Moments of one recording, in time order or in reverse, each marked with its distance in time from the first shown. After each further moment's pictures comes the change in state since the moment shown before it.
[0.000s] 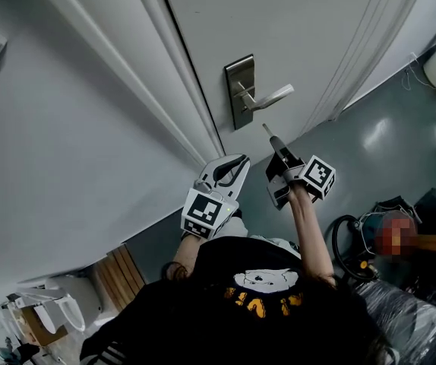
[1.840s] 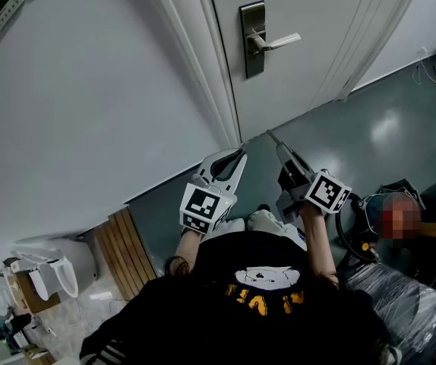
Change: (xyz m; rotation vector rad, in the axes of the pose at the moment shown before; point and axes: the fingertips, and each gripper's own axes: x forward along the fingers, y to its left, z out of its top) left arm -0.130 -0.103 -0.043 -0.059 0.034 0.121; right arm -0.168 0.056 -0.126 -0.346 0.188 0.028
